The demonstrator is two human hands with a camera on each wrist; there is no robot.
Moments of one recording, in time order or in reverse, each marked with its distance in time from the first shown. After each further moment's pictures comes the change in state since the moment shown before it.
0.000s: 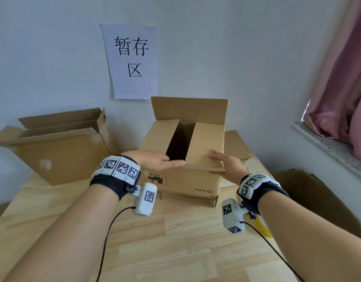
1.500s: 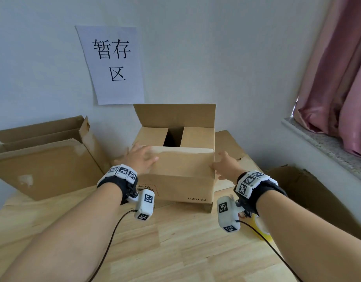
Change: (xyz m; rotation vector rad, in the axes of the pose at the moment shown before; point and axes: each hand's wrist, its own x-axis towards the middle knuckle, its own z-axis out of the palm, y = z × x) left_hand 0.111 -0.060 0.017 -0.093 0.548 -0.197; right_hand 0.032 0.010 -0.012 0.274 0.029 0.392
